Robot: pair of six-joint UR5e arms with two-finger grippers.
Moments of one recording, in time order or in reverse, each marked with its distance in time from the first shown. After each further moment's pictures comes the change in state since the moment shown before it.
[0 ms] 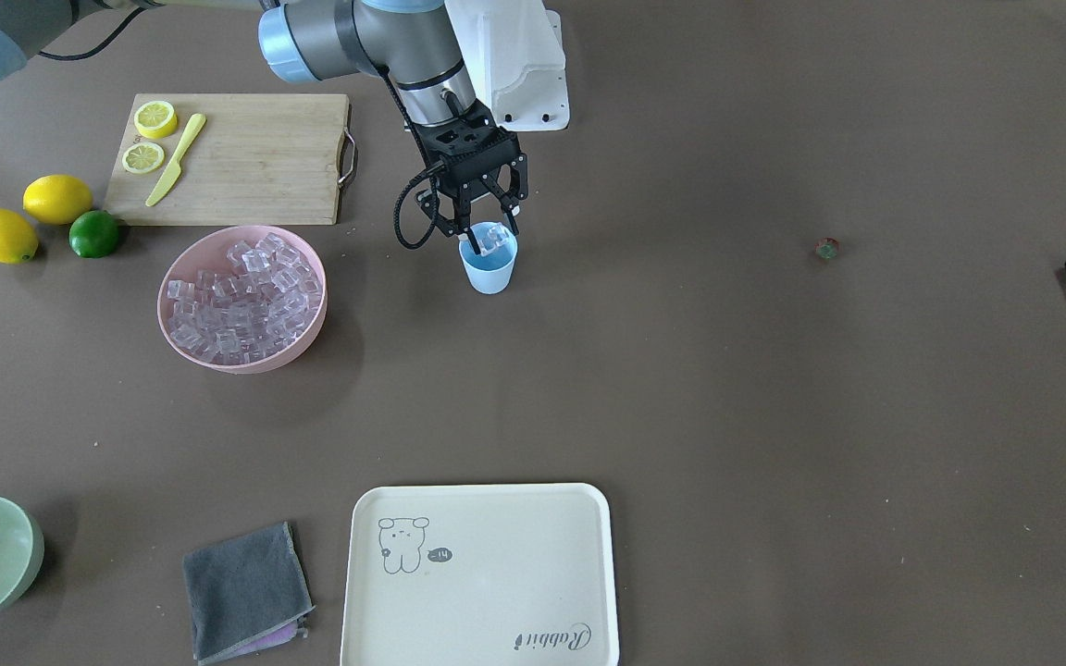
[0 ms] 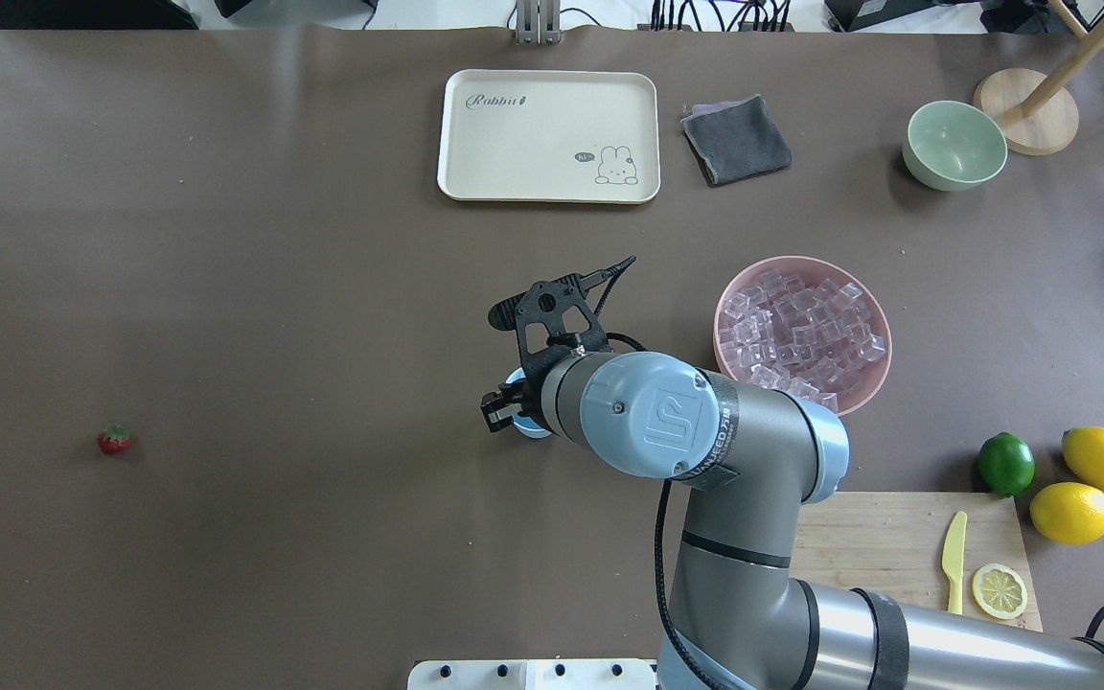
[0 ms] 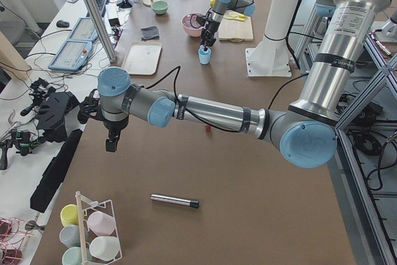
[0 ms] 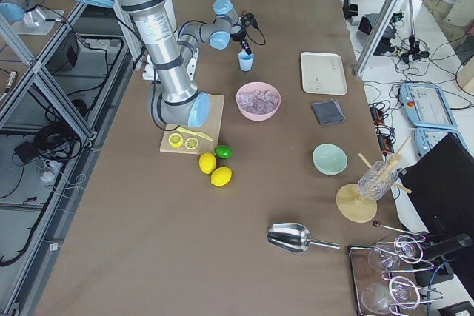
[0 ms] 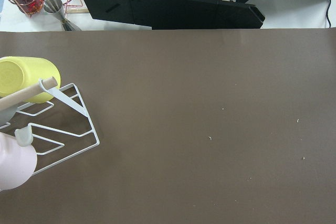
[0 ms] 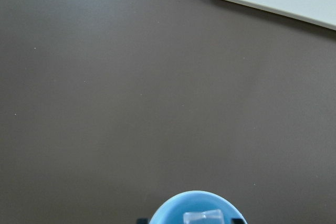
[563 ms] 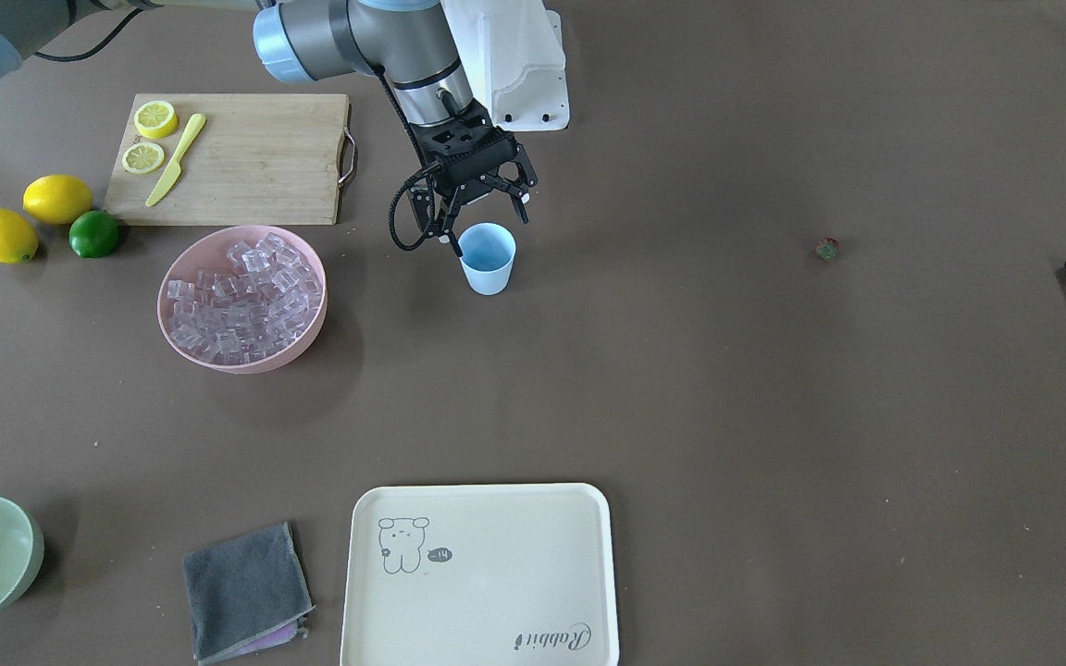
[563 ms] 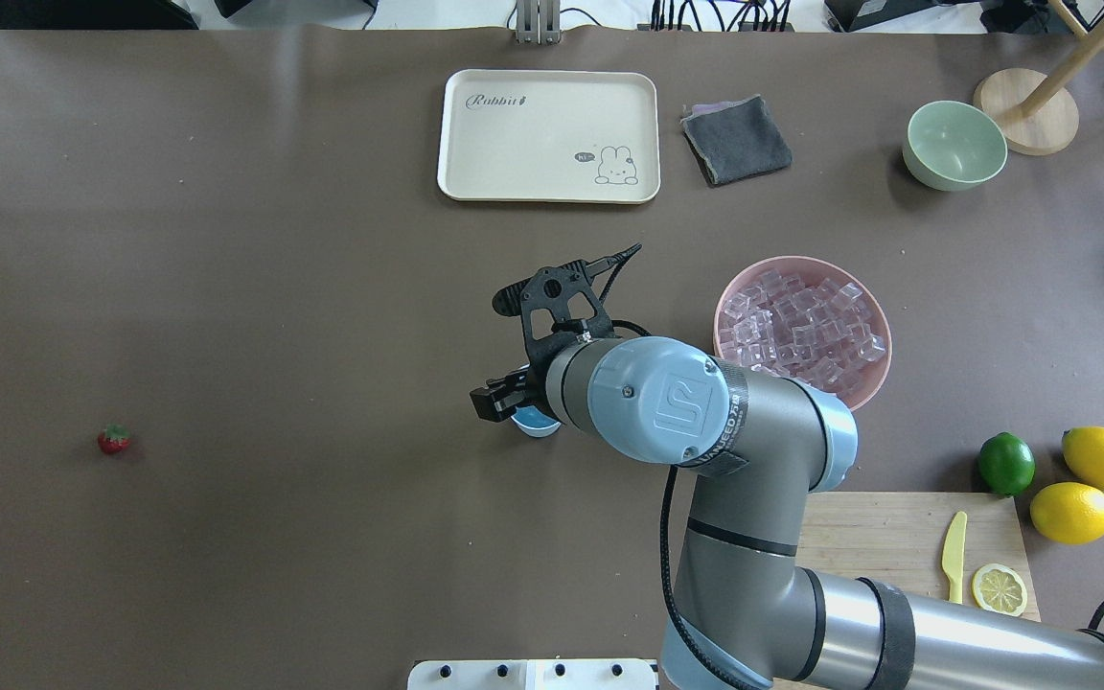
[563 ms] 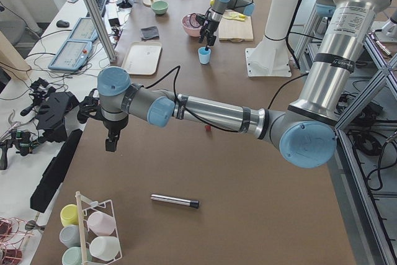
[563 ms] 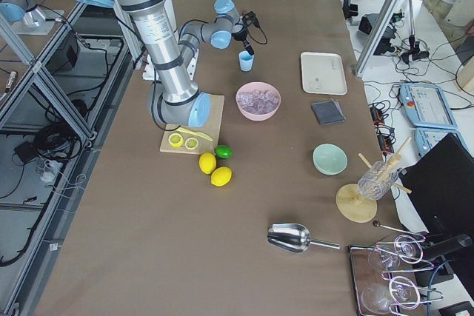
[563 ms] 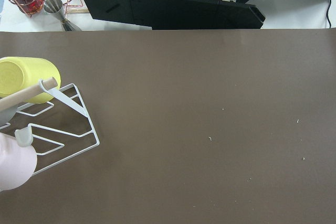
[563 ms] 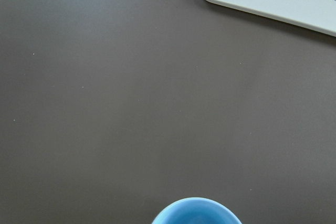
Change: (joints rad) left arm 0.000 -0.004 0.003 0.000 0.000 -0.001; right arm 0.029 -0.001 0.018 0.002 0.025 0.001
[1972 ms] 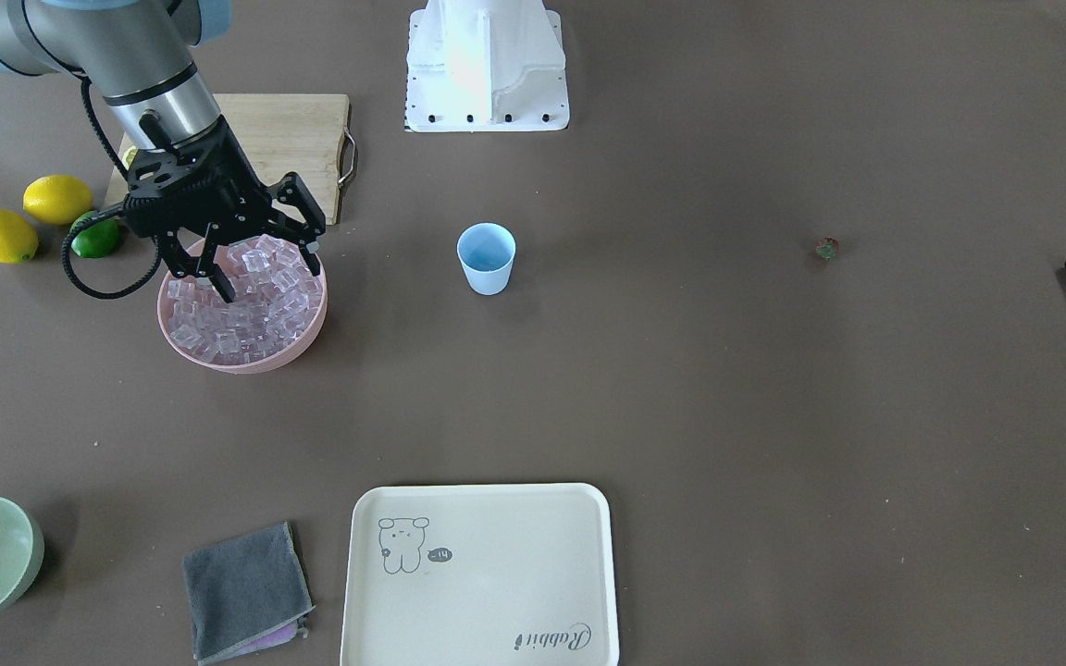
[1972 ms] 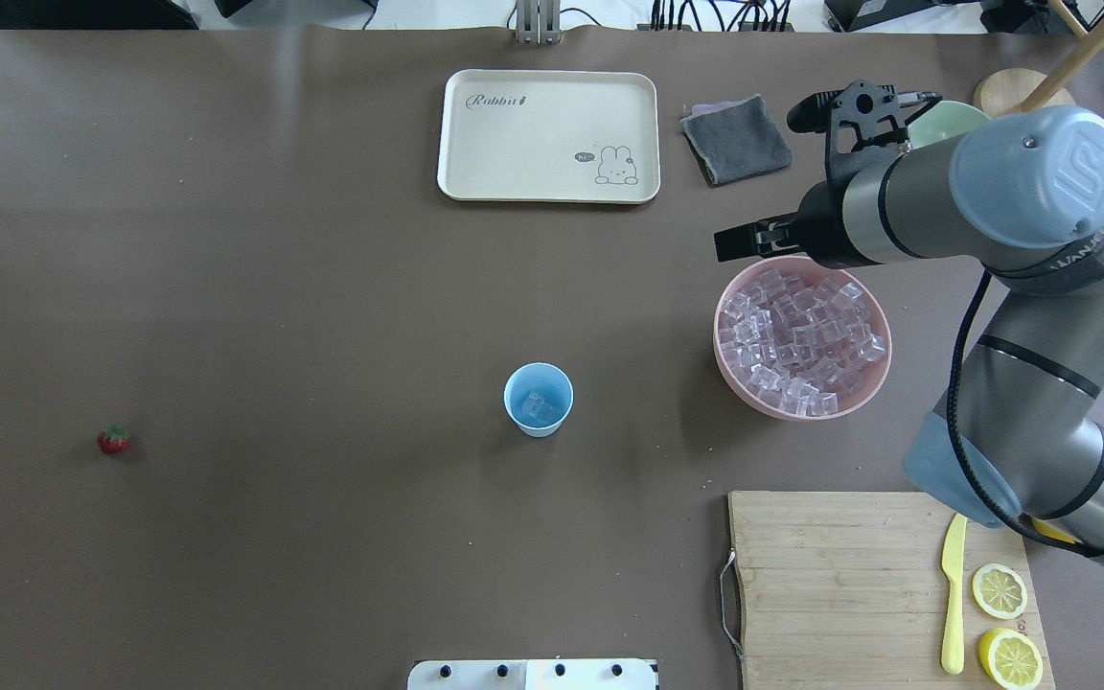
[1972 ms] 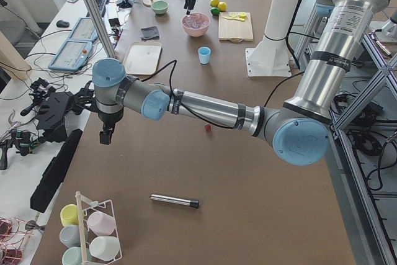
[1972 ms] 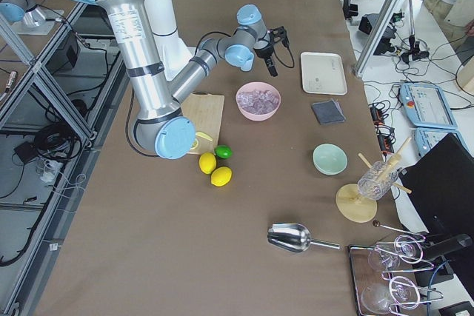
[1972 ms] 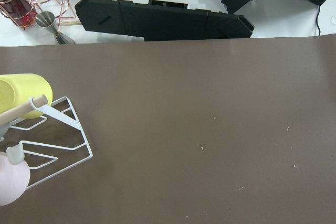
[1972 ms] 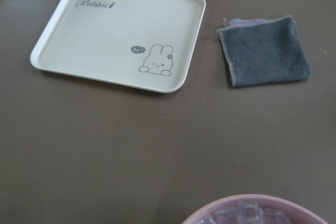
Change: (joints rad) left arm 0.005 -0.043 0.006 0.000 -0.002 0.006; right arm 0.380 -0.318 0.208 -0.004 0.285 0.011
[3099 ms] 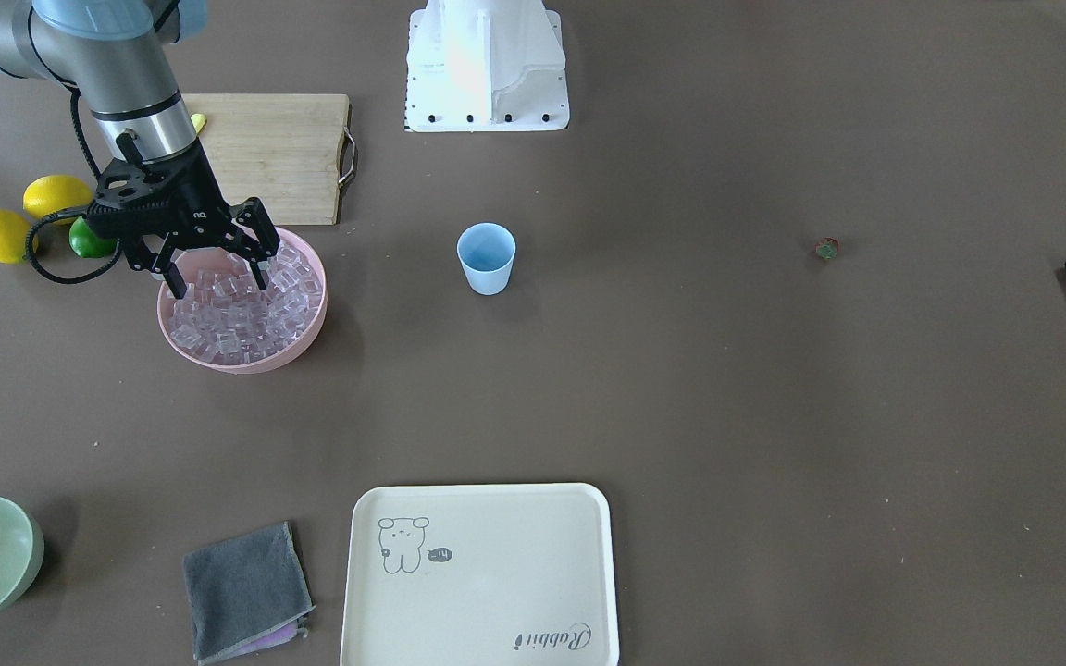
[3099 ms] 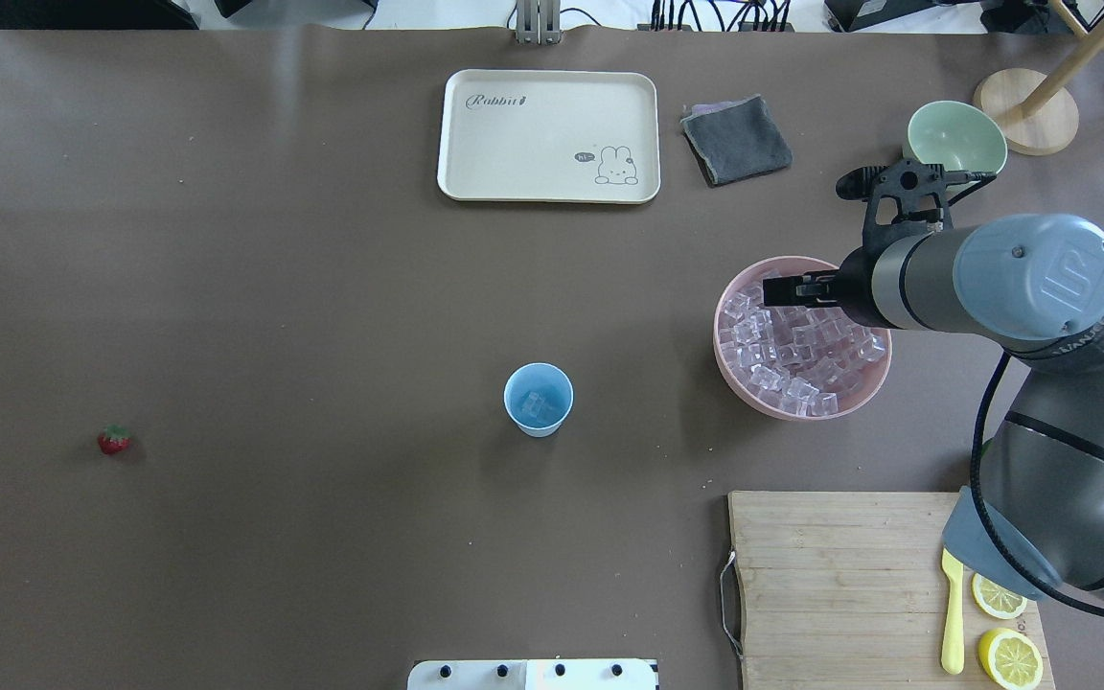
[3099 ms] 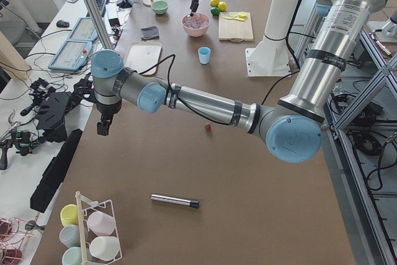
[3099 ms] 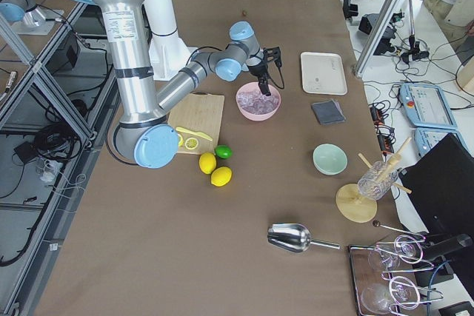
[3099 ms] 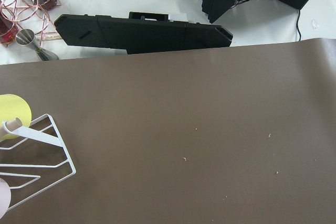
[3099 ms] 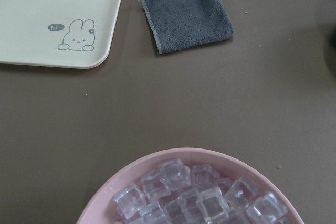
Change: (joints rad) left arm 0.020 -0.022 -0.009 -0.002 0.000 0.001; right arm -0.102 -0.127 0.019 -0.004 -0.163 0.133
